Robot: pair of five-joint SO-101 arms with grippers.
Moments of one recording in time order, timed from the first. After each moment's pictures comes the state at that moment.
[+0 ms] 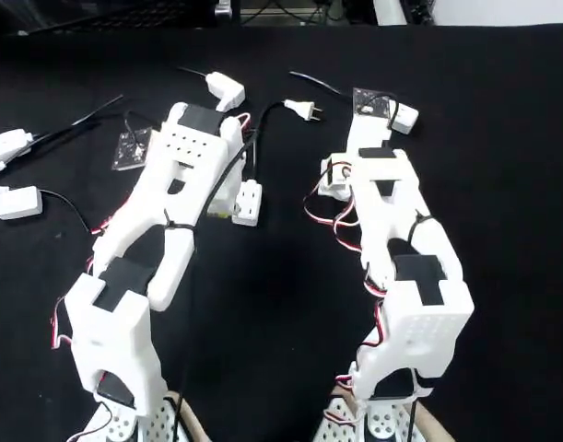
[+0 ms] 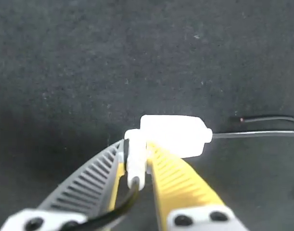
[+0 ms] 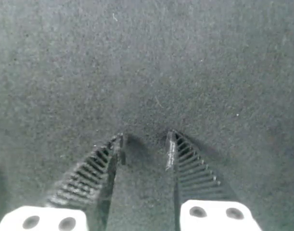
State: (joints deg) left arm 15.2 18.9 -14.9 86.1 102.5; right arm -1.8 19.7 15.6 44.8 -9.1
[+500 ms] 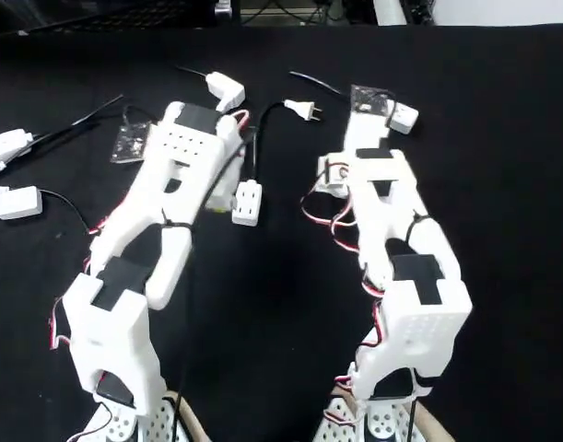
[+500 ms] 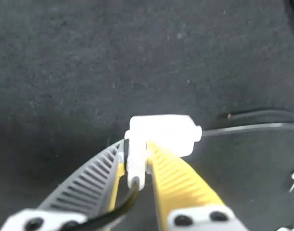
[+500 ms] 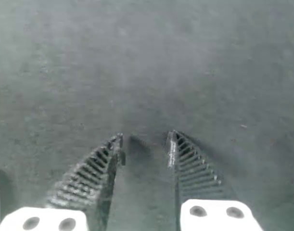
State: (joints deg) left arm 14.1 18.9 -14.9 83.8 98.5; right arm -3.7 19.7 15.6 41.5 -9.1
